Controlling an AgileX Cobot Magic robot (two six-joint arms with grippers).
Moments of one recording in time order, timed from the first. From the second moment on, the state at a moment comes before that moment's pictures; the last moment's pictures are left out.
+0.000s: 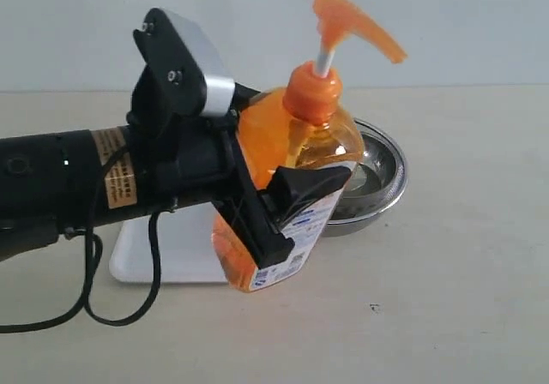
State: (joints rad) left arm -0.74 1.47 -0.69 0.59 -0.54 -0.24; right arm 0.07 0.00 0.00 -0.01 0.33 -0.05
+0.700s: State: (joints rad) left arm -0.48 1.80 -0.91 1.28 -1.14 -0.73; right arm 0.07 0.00 0.00 0.00 0.33 -0.05
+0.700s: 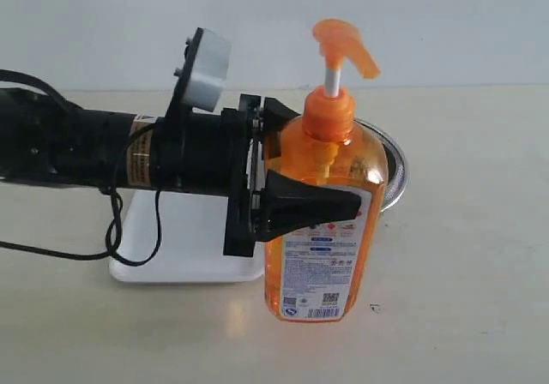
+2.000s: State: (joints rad) left arm -0.50 1.96 -1.15 1.48 -1.16 -0.91; right arm 0.07 0.00 0.00 0.00 0.33 -0.05
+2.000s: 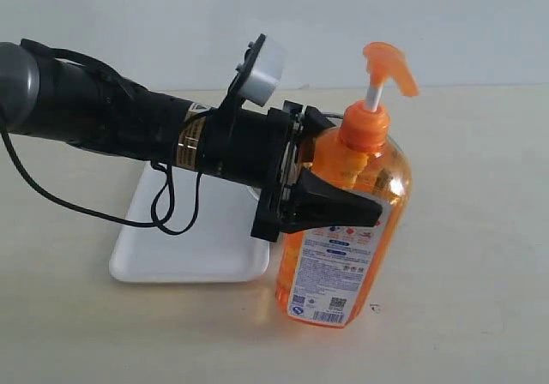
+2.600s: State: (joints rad) left arm -0.50 1.97 -1.15 1.49 -1.16 -0.97; right arm 0.07 0.00 0.00 0.00 0.33 -0.05
